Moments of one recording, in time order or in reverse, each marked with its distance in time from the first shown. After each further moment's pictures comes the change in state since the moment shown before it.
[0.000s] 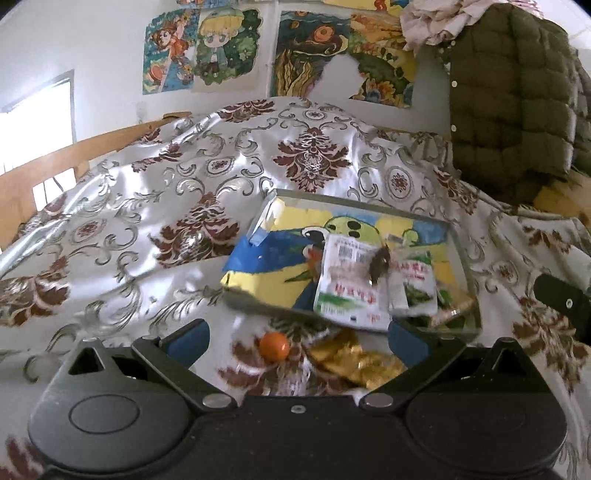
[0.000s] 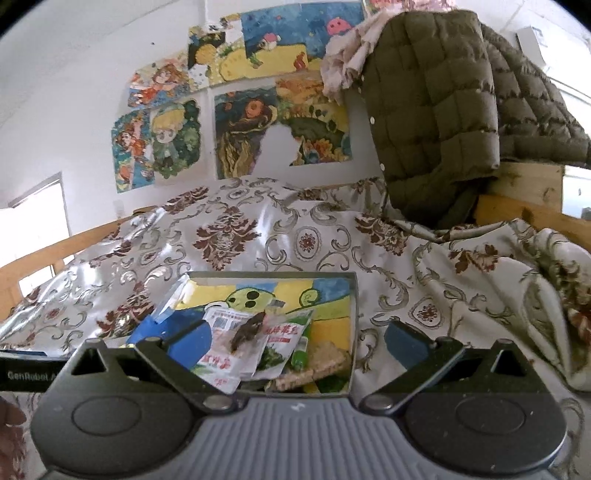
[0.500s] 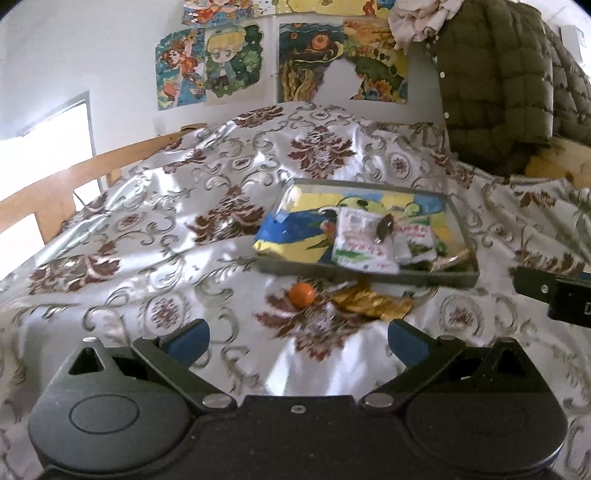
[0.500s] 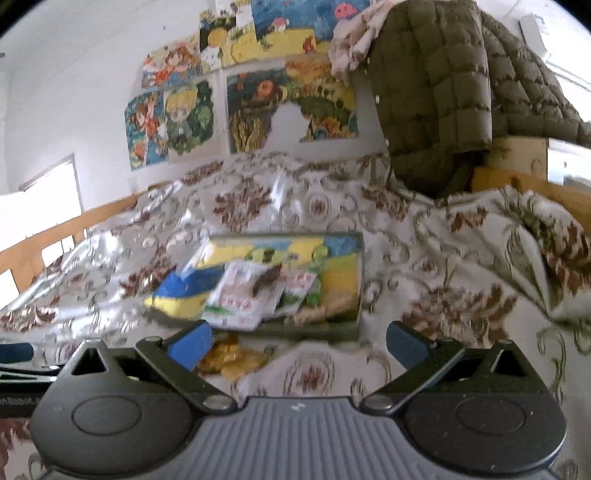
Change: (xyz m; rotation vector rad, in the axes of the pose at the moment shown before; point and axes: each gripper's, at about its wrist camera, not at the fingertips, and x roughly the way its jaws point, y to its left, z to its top) left arm -0.070 0.003 -0.063 0.077 -0.022 0.077; right arm -0.049 0.013 -0.041 0.005 0.120 0.023
